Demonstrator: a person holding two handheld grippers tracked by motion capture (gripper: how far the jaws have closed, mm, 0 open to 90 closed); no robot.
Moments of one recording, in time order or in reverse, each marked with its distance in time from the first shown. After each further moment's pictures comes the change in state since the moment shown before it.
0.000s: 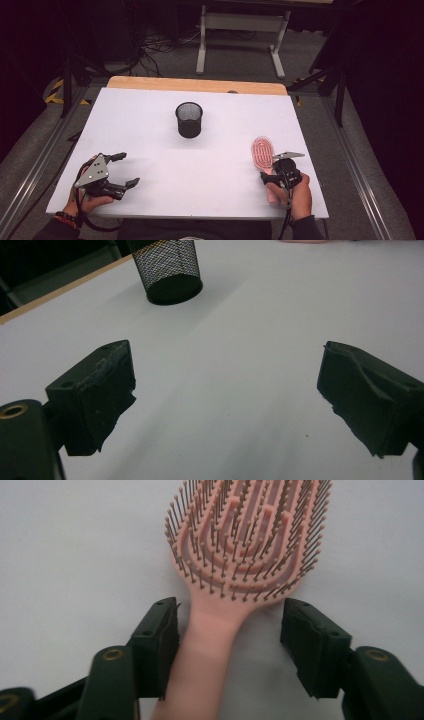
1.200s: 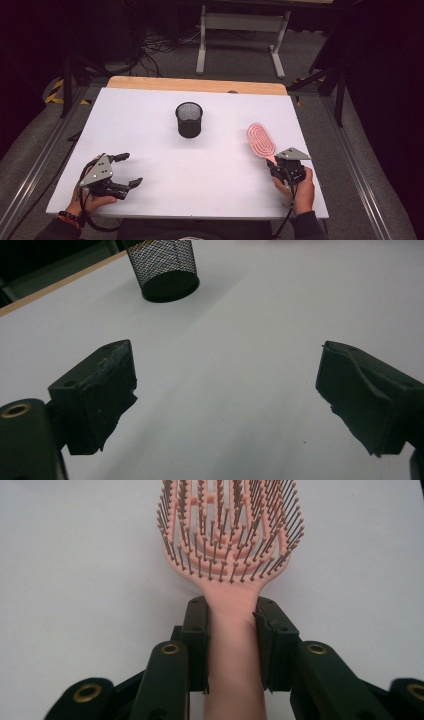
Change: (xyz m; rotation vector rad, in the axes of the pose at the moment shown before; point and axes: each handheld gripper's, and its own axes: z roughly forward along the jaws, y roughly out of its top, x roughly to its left) left arm -0.004 0.003 0.008 0.020 -0.012 -0.003; right arm -0.010 0.002 -0.006 -0.262 -0.043 -0.129
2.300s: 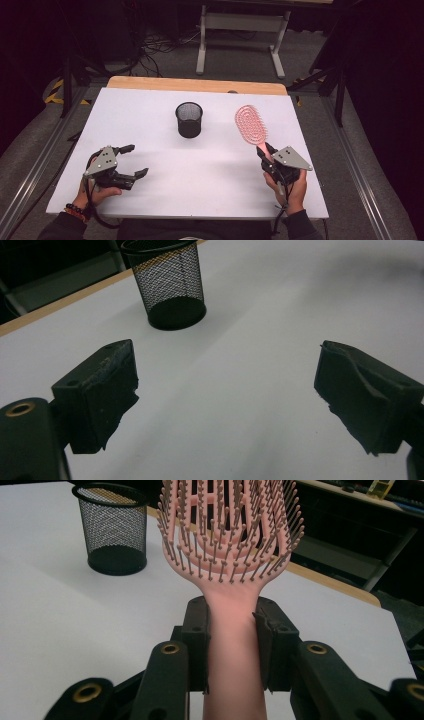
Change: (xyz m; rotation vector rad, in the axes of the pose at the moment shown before) left arm 0.009 0.023 0.013 -0.050 0.010 -0.042; right arm 0.033 0.027 -0.028 -0.365 0.012 -0.079
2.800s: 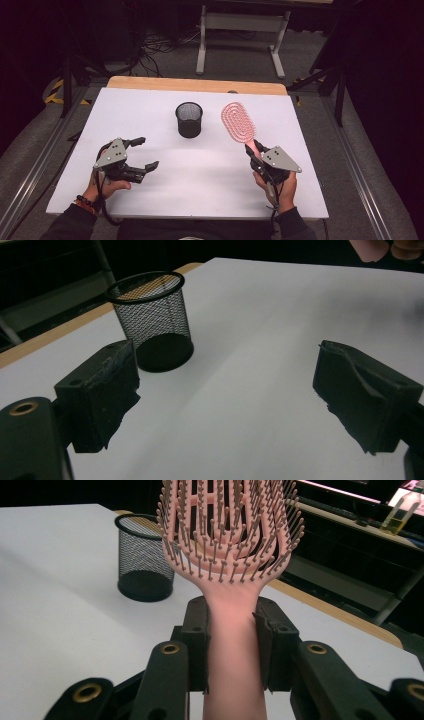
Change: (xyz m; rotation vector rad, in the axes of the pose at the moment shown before) left arm -0.008 0.031 0.019 -0.051 -0.044 0.008; right arm 0.026 0.016 0.005 -0.083 0.042 -0.062
